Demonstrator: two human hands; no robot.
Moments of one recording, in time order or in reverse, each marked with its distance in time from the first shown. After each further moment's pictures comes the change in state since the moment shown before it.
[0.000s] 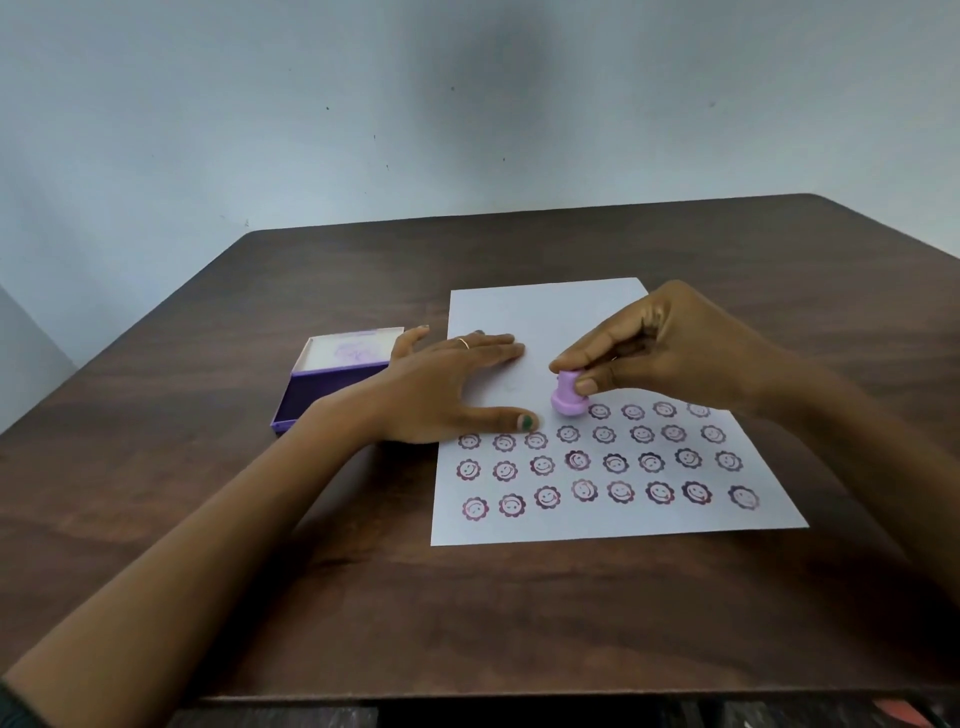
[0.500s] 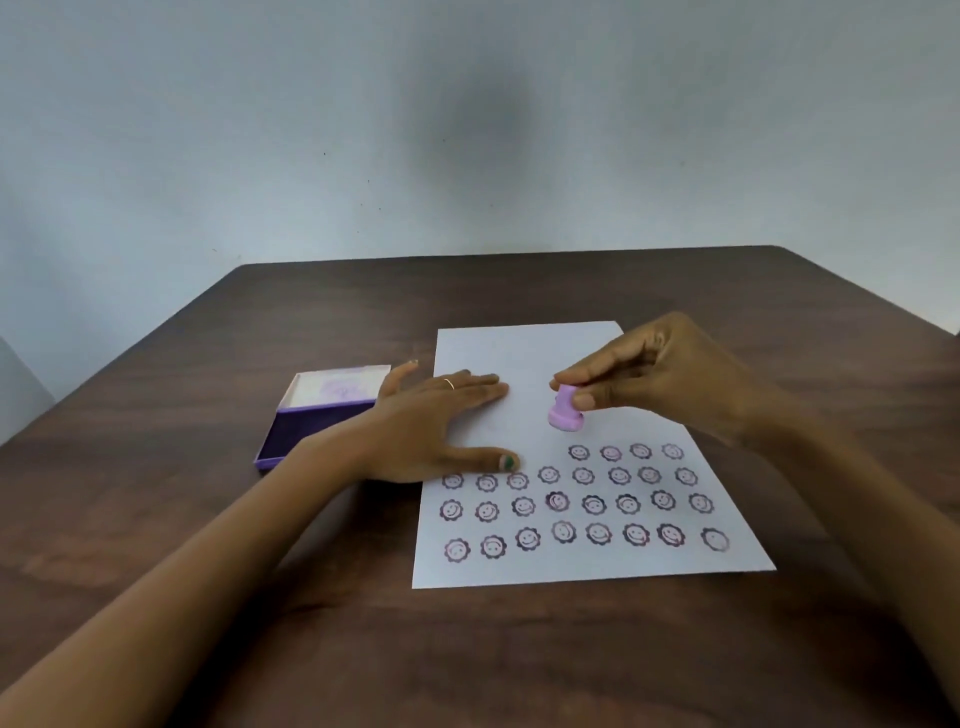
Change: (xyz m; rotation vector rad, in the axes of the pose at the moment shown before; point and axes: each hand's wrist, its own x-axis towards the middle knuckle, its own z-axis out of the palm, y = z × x) left_hand 0.001 -0.002 0.002 0.023 -0.004 0.011; right_hand -0.002 0.005 -0.014 0.142 0.077 0.023
